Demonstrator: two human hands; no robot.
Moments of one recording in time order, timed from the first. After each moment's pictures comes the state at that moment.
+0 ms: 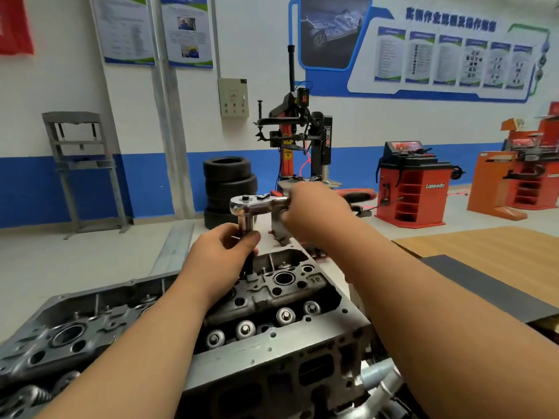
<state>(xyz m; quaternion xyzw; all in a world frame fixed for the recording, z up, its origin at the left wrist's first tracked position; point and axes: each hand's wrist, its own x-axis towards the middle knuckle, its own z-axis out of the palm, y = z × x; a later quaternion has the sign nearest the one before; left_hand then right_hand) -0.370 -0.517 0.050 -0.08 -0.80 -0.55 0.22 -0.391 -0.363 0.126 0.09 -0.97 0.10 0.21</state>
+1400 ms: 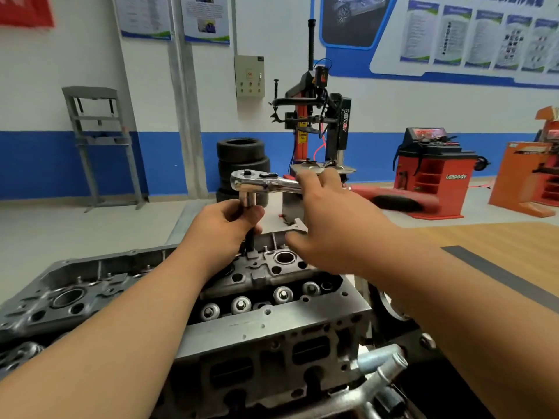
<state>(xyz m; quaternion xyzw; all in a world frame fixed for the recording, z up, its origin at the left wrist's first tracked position) -0.371 -0.514 0.052 -0.08 -0.81 -0.54 0.22 -0.341 -0.336 0.097 0.20 -0.95 0.06 0.23</state>
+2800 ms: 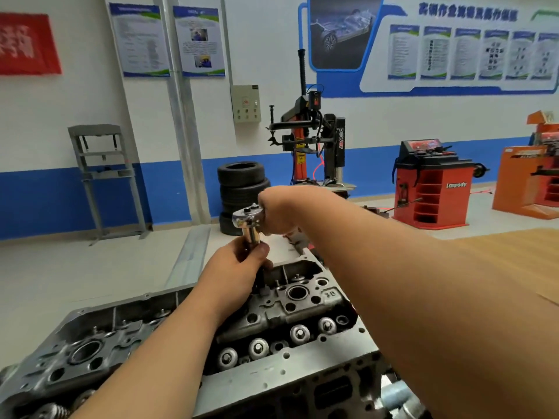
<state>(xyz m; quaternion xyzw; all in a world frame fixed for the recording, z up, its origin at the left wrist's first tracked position) -0.376 -0.517 0.051 -0.06 -0.81 -0.55 0.19 -0.437 -0.403 0.151 0.22 -0.97 0.06 0.05</state>
